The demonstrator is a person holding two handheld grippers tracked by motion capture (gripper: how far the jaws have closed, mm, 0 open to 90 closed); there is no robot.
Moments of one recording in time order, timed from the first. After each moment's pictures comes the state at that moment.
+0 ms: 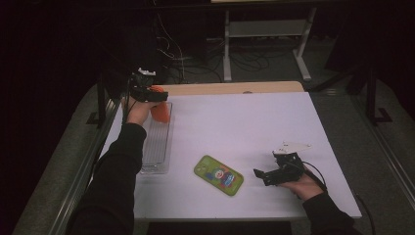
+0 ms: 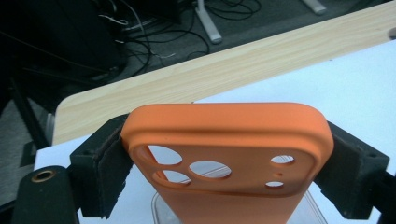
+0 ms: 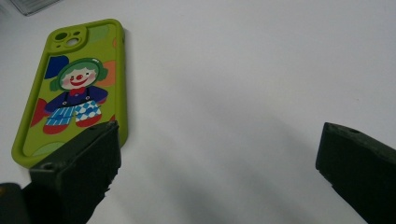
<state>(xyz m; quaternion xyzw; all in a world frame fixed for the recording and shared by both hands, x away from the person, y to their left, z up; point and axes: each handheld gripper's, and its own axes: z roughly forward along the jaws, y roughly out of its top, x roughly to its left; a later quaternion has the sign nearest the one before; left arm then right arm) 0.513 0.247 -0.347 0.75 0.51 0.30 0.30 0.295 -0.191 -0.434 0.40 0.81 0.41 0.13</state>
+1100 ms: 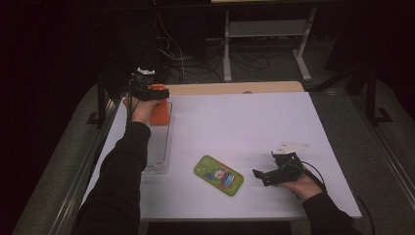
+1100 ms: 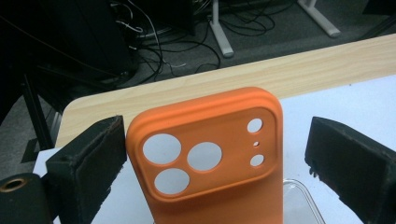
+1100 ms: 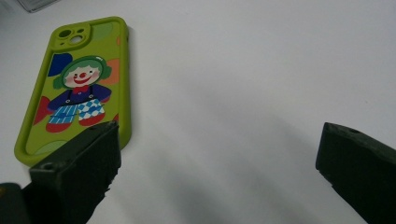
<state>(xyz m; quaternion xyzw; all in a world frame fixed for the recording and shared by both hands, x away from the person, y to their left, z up) 0.522 0.249 -0.353 0.71 0.54 0.31 0.32 0.296 -0.188 -0.435 0.40 0.81 0.41 0.12</state>
